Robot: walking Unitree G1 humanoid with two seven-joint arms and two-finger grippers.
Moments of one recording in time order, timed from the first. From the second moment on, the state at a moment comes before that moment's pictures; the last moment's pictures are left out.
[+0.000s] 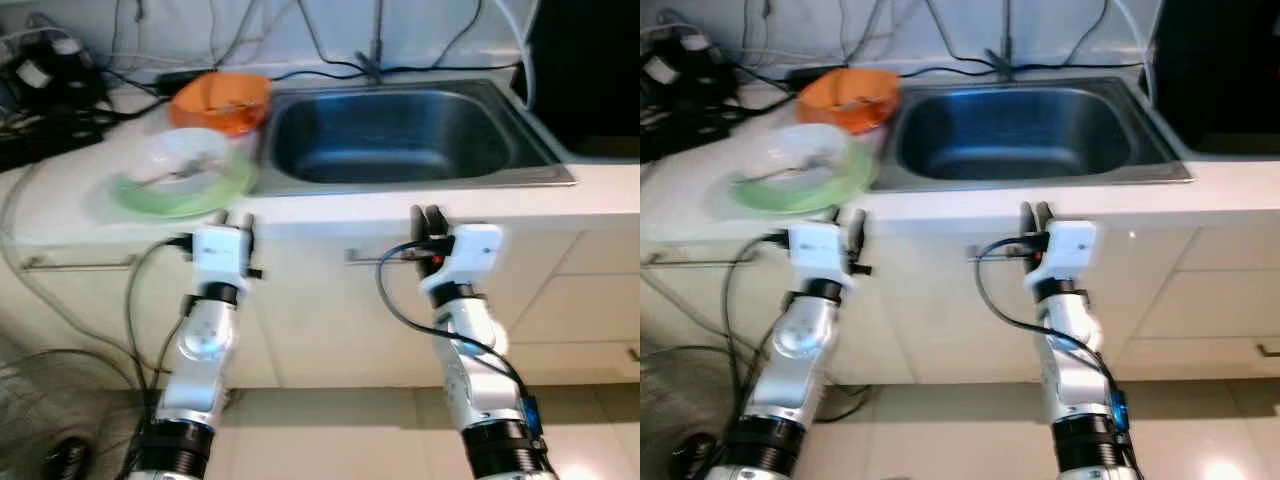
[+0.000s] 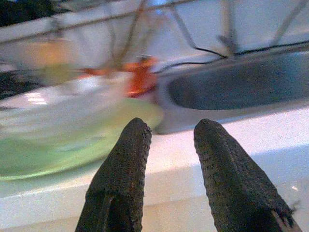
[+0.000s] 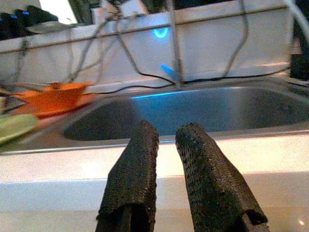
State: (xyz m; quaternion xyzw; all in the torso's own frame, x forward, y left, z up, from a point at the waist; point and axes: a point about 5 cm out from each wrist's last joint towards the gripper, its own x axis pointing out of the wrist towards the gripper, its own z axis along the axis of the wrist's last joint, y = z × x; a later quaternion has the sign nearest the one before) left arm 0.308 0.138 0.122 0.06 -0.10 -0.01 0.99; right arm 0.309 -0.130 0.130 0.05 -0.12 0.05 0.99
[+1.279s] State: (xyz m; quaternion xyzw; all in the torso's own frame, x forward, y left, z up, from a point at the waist) left arm 0.303 0.134 0.121 0.06 -0.09 -0.01 0.99; right arm 0.310 -0.128 0.127 0.05 -0.11 0.06 0.99
